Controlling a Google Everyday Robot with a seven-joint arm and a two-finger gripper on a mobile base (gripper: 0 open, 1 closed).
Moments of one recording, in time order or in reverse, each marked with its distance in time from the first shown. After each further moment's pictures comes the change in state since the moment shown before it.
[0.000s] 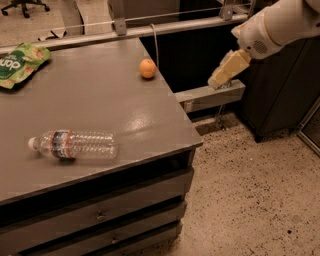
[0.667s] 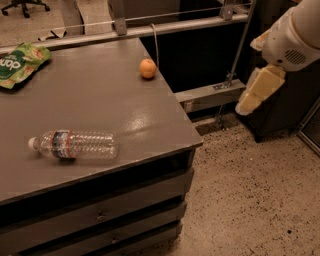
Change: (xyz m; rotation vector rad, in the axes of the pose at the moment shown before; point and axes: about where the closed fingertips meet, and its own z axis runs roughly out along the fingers) arm 0.031 0.077 -0.079 -0.066 0.248 -0.084
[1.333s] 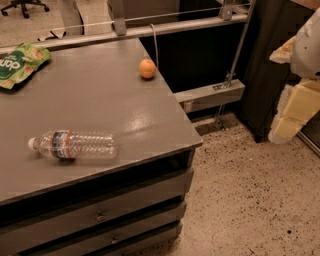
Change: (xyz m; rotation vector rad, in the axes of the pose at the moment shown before) arm 0.025 0.069 -0.058 -0.082 0.170 -0.064
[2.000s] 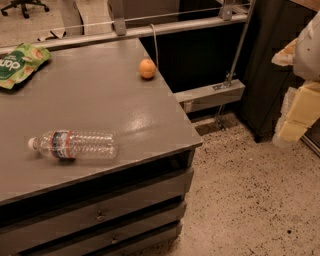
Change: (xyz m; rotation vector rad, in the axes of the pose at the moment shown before) arm 0.003 0.007 -0.003 -0.018 0.020 -0.003
